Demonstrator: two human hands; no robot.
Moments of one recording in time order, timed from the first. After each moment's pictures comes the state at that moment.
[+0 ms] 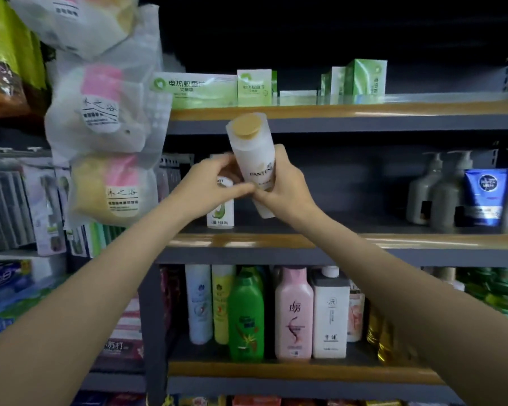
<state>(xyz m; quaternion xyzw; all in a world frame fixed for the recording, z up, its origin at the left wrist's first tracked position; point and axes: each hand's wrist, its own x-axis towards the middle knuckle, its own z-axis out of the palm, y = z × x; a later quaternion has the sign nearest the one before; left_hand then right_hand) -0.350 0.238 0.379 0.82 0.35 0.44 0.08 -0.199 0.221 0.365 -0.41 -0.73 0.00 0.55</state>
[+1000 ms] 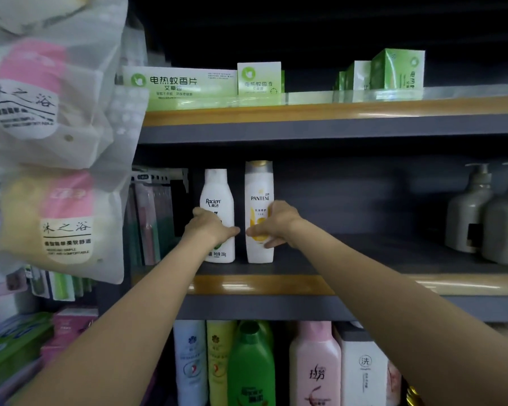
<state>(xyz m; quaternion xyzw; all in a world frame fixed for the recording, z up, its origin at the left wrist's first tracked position) -0.324 0.398 0.349 0.64 0.68 0.34 0.14 -0.189 0.368 0.362 -0.63 -0.61 0.25 0.42</state>
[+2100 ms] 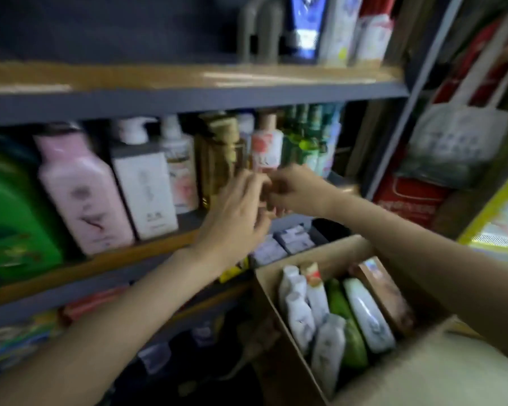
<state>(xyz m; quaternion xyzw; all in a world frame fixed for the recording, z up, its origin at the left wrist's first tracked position) -0.079 0.169 0.141 0.92 0.17 0.35 0.09 0.058 0.111 0.188 -0.73 -0.66 0.04 0.18</state>
